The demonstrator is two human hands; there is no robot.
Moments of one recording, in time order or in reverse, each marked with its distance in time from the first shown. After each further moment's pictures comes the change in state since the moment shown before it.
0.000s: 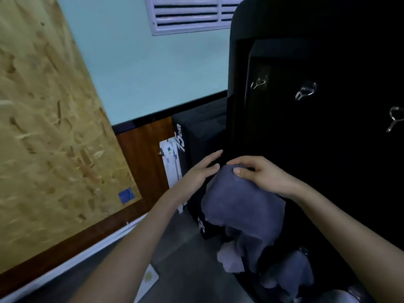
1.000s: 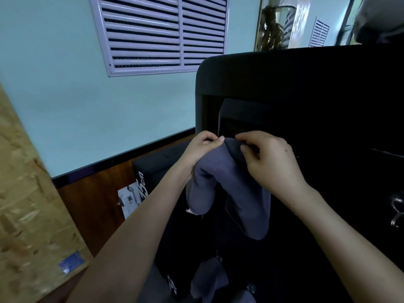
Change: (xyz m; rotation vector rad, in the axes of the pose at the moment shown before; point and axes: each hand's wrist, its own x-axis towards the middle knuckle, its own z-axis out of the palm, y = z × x) left_hand 0.231 0.120 -0.028 -0.102 0.158 0.272; right_hand 0.081 -0.069 -0.119 -0.657 0.820 -0.124
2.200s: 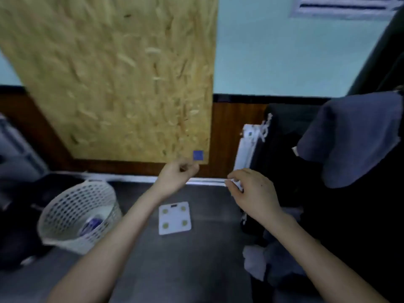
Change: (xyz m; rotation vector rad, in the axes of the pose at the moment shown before) left_hand -0.400 -0.051 -0.074 0.571 0.682 -0.454; right_hand -0.207 -0.075 0.092 0.386 -0.531 -0.558
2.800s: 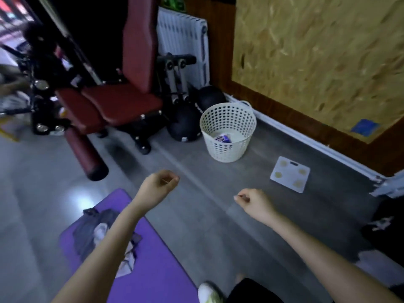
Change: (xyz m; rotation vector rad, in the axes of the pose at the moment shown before) left_hand -0.486 -0.216 -0.185 0.074 0.516 -0.759; right_hand -0.199 -0.299 0.247 0.331 -0.971 -0.235
